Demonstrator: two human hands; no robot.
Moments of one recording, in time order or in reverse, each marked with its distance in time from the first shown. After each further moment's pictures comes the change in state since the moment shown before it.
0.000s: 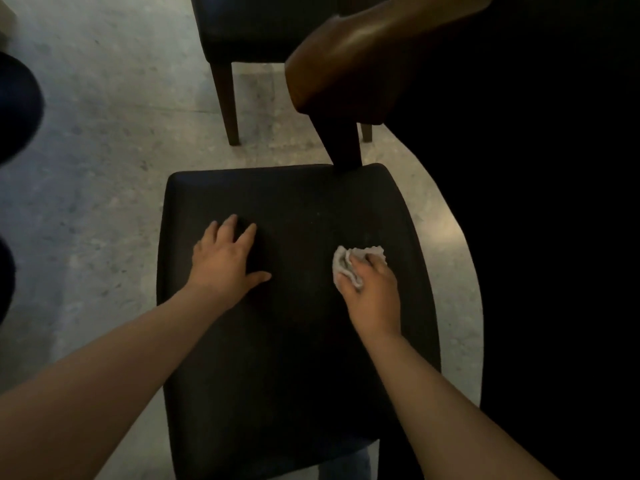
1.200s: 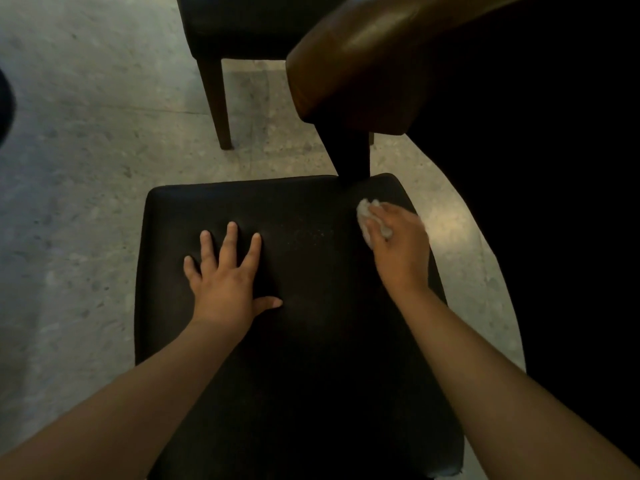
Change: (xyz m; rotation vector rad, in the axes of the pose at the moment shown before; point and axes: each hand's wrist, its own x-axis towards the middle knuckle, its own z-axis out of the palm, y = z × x) left_hand 0.038 0.000 0.041 0.028 0.082 -0.039; right_hand 0.116 0.001 -0.009 0.080 0.334 -0.257
